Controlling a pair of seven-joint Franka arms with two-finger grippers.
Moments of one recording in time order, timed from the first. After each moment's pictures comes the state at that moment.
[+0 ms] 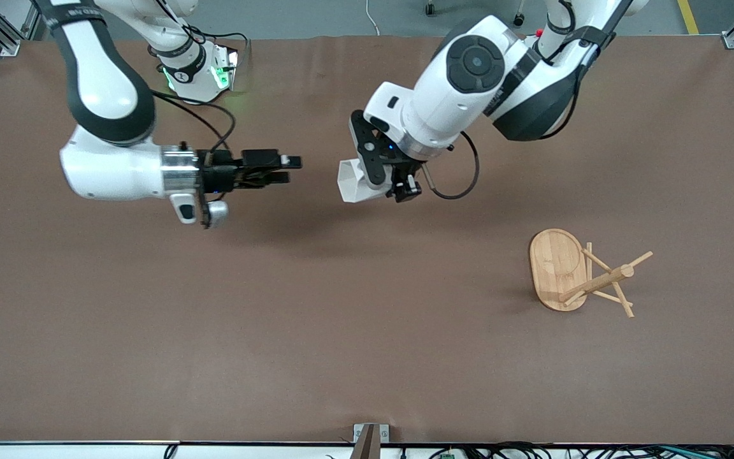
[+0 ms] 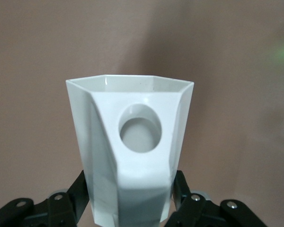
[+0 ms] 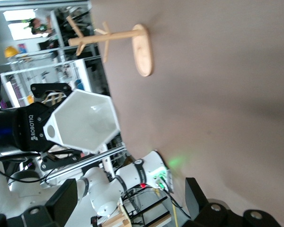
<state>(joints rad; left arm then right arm) -0.31 0.37 -0.44 -1.47 -0.12 1.92 0.55 -0.14 0.12 0.40 -1.98 1.09 1.85 -0.15</state>
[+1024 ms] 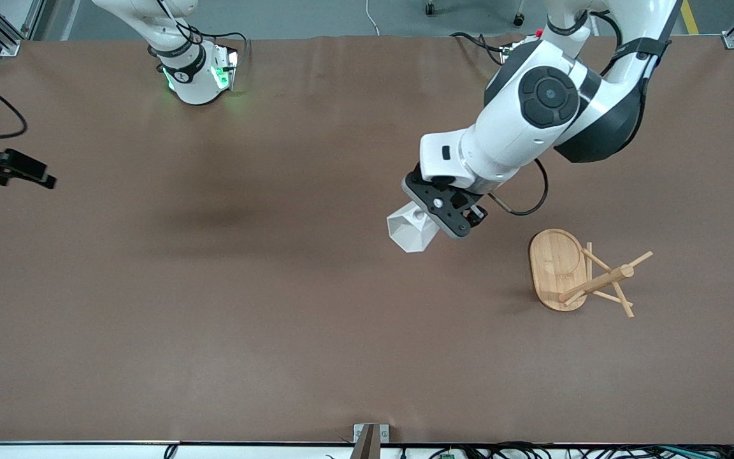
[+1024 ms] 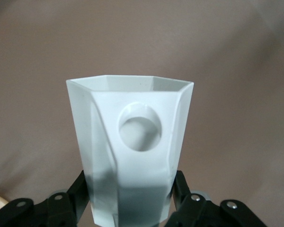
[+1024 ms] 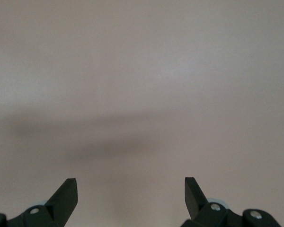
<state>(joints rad) -0.18 0.37 -0.43 -1.44 -0.07 1.91 0.15 -0.13 -0.02 -0.01 -1.63 0.03 1.62 -0.04</state>
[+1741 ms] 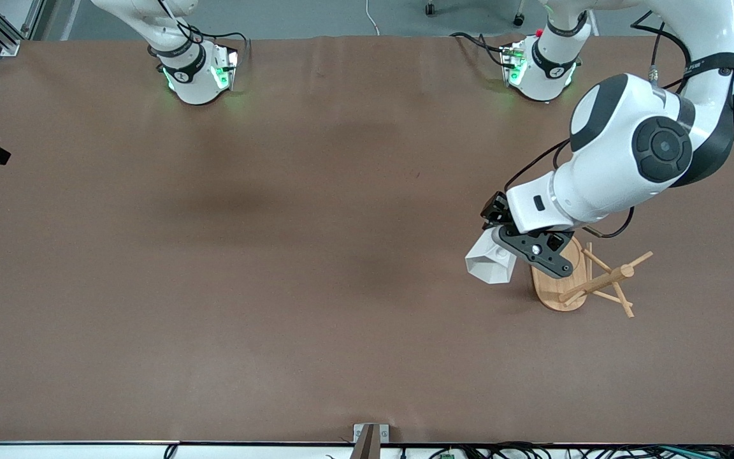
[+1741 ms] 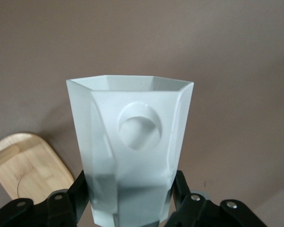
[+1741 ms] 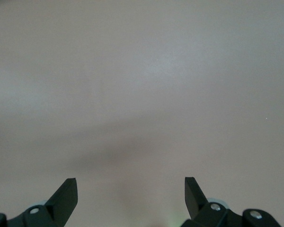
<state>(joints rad) -0.02 0.34 -0.39 -1.54 -0.06 1.84 0.14 -0.12 -0.01 -0.02 -1.48 0.01 1.46 0.07</state>
